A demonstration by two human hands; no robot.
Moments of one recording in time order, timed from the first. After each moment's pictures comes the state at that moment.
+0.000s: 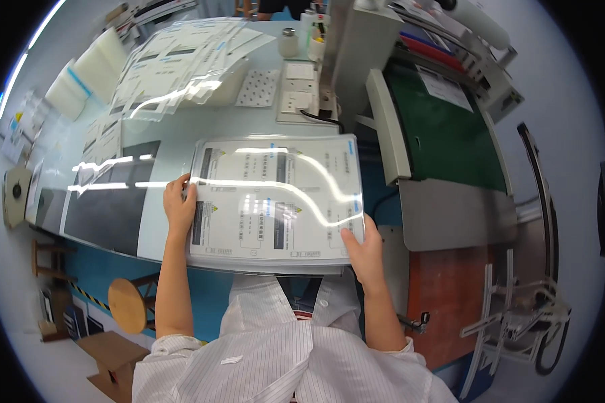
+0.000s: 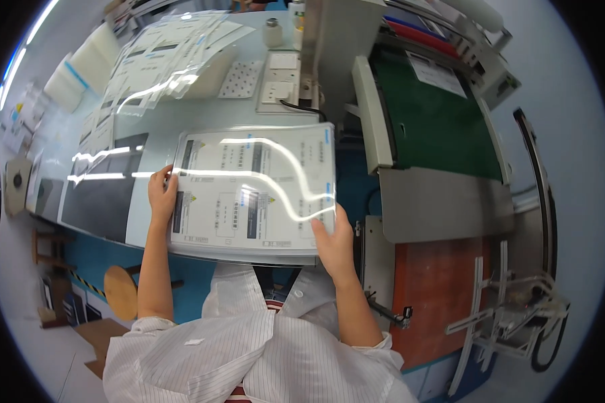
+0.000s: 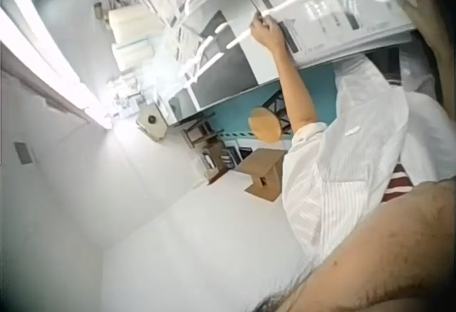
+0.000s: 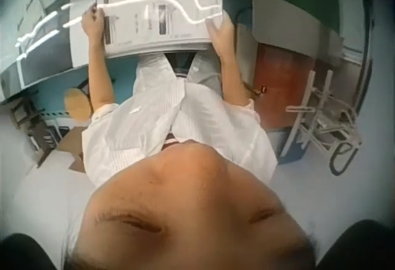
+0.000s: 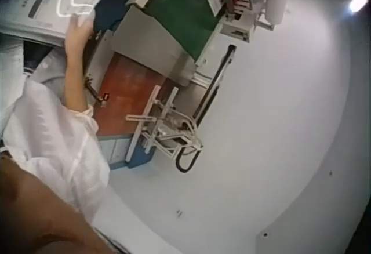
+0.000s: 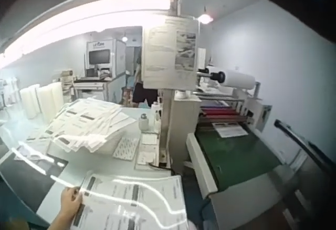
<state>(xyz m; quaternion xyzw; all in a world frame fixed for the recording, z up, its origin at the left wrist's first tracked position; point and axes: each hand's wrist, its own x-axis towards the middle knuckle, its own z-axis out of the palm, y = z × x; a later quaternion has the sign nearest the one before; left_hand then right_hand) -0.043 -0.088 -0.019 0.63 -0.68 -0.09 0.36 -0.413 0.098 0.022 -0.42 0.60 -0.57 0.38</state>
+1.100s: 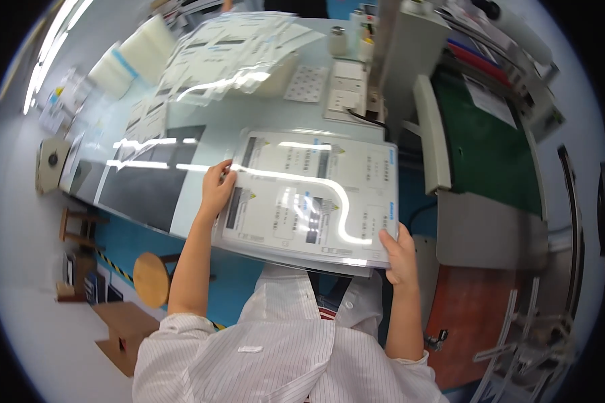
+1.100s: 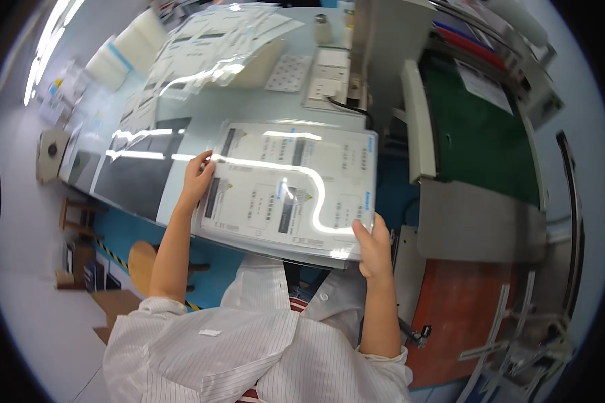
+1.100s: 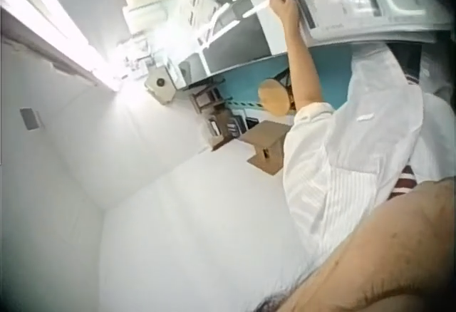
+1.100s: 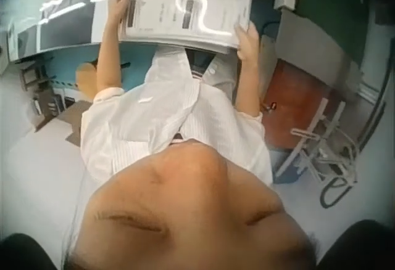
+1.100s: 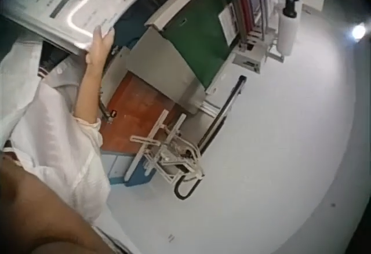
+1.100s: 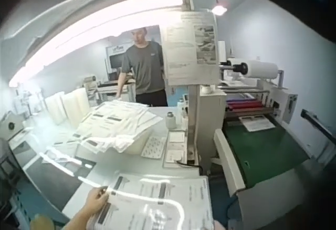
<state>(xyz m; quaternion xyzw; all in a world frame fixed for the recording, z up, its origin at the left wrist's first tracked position) -0.038 -0.085 -0.012 0.64 -0.64 -0.23 0.36 -0.432 0.095 0.001 -0.24 0.51 -0.60 0.58</state>
